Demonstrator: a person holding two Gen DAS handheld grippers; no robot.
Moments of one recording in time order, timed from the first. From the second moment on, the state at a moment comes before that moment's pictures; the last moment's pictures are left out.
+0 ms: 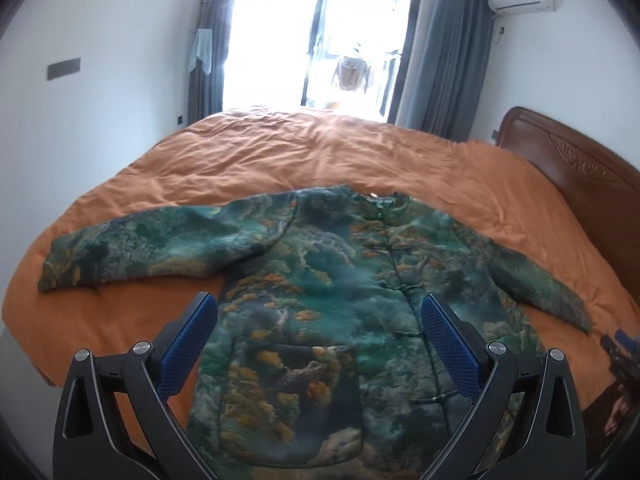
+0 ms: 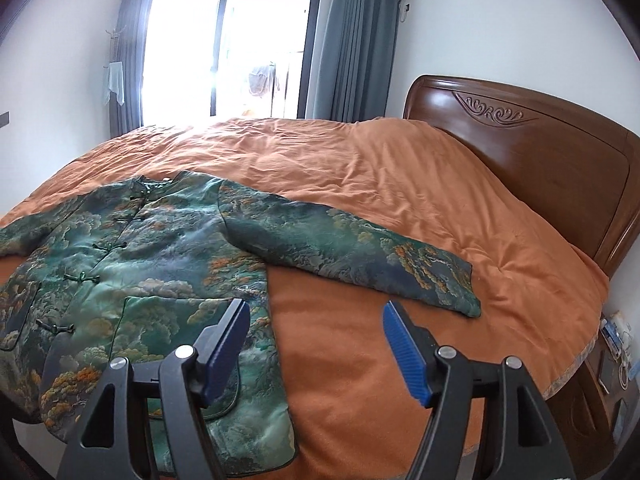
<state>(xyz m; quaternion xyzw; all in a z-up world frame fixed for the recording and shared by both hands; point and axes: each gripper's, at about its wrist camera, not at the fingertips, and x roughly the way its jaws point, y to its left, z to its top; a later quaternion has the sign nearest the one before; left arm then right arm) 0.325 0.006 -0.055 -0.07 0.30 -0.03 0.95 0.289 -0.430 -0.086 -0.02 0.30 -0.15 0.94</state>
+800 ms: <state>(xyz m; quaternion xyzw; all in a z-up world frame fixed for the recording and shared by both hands) 0.320 -0.073 -0.062 0.01 0.34 -0.09 0.94 0.330 -0.647 -0.152 0.28 0.37 -0.18 0.87</state>
